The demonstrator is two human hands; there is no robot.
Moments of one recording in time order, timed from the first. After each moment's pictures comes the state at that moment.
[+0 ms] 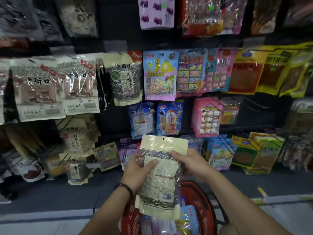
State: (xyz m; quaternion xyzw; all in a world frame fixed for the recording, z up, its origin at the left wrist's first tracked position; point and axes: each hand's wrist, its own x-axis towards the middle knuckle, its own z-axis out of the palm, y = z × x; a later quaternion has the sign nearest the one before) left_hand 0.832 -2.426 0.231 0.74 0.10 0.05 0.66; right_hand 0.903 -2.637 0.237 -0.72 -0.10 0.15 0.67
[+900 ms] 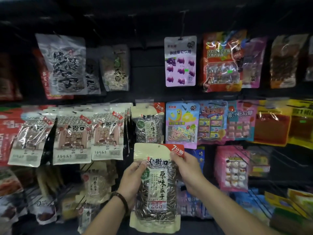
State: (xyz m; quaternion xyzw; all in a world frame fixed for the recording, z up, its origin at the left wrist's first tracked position) left_hand 0.887 -2.352 0.363 0.67 0.09 0.17 0.71; right_hand 0.972 -2.527 0.370 -0.70 -0.13 -0.01 0.70
